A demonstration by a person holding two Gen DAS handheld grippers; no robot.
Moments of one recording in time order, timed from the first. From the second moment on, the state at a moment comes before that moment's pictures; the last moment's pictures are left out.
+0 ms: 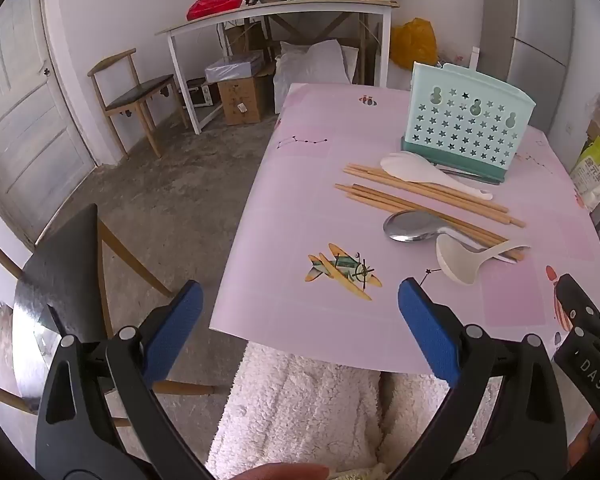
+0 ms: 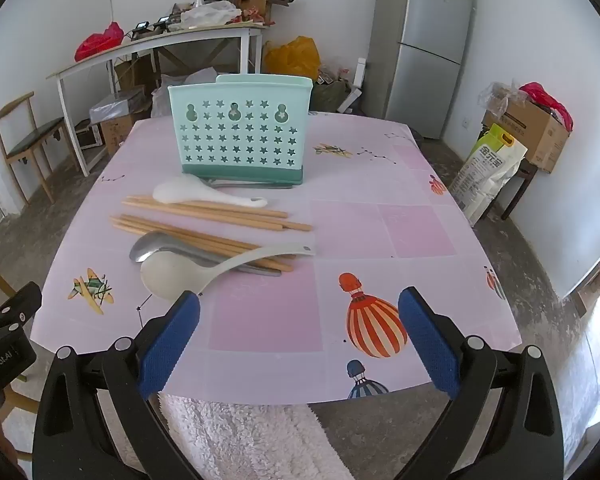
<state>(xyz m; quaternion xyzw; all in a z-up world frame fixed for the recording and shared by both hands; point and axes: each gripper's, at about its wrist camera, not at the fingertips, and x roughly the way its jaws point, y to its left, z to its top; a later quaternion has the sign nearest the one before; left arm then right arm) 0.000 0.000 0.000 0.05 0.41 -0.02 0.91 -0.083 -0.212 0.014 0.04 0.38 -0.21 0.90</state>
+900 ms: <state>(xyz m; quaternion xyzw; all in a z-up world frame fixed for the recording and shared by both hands) 0.002 0.011 -0.002 0.04 0.41 -0.02 0.91 -0.085 -0.213 0.015 0.04 0.38 -0.21 0.90</state>
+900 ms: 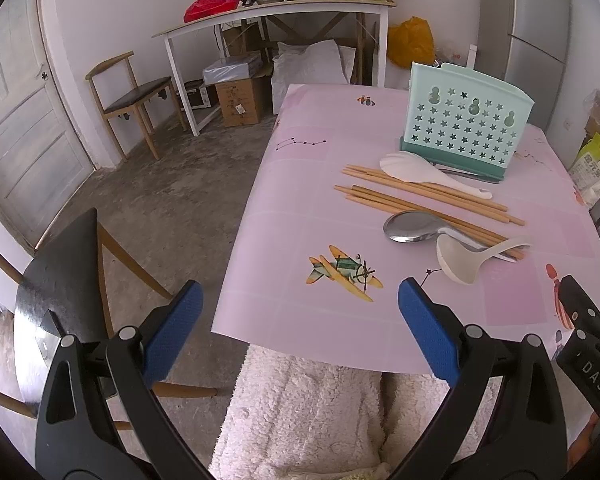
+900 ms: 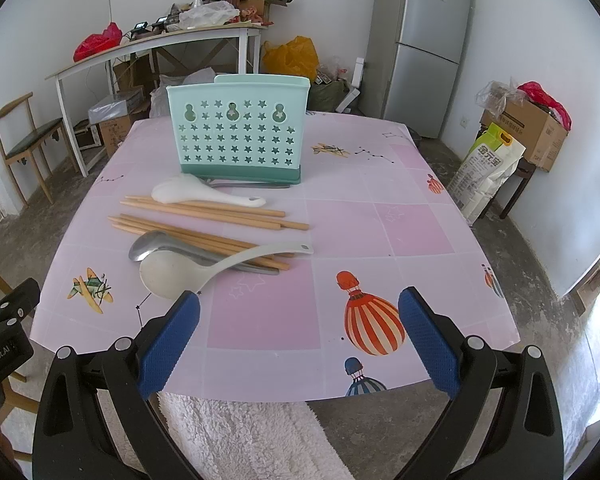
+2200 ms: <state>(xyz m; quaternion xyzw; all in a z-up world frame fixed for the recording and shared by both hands) 0.000 -0.004 0.003 0.05 0.40 -0.02 0.91 -0.088 -0.216 0.019 0.04 0.38 -0.22 0.90</state>
